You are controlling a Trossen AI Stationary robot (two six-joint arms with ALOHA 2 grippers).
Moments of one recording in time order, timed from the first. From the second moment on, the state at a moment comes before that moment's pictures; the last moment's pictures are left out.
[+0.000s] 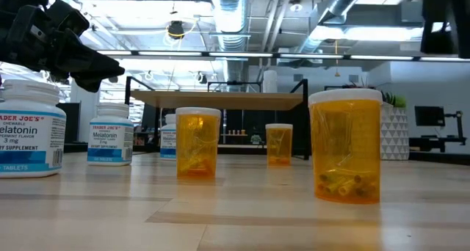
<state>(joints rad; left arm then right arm) -0.05 0.18 0.02 0.02 -0.12 -0.12 0.65 1.75 1.20 -0.42 0.07 1.23</state>
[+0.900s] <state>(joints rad) -0.05 0.19 0.02 0.02 -0.12 -0.12 0.45 1.90 1.20 -0.28 0.09 1.15</state>
